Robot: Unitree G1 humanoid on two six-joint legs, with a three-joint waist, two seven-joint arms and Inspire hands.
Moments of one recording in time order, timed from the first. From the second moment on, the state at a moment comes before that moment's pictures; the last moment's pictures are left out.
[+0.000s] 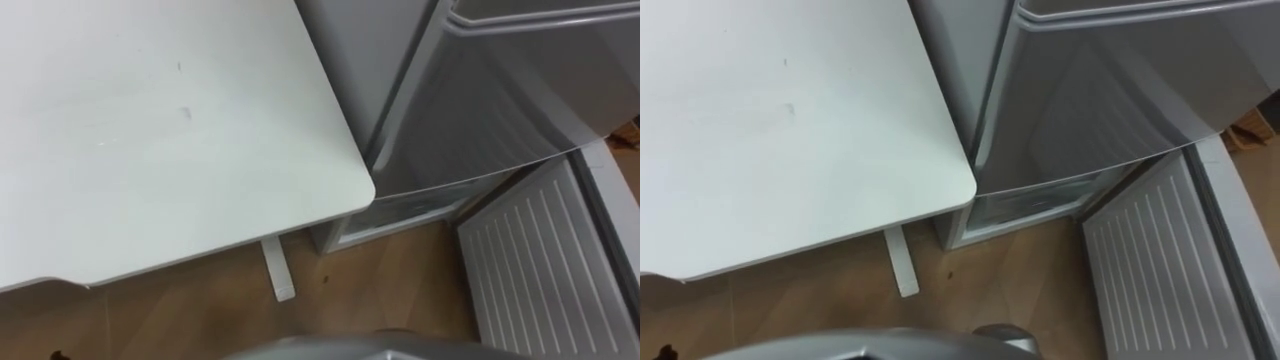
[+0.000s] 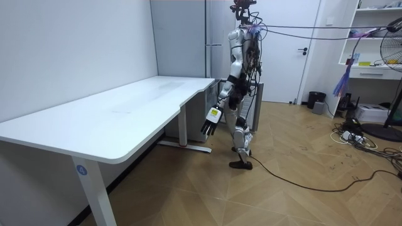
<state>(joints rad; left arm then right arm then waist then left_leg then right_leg) 0.33 0.31 0.43 0.97 0.25 0.04 0.11 0.07 -0.69 -0.69 1.21 0.42 0.05 -0.19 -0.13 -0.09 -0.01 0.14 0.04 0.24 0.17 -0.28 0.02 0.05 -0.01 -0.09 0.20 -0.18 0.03</state>
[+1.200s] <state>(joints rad) 0.29 0.34 0.31 0.95 0.29 0.08 0.02 0.12 -0.62 -0.64 1.19 0.52 0.01 -0.13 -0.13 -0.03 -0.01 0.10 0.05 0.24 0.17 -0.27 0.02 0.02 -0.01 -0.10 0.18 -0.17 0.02</state>
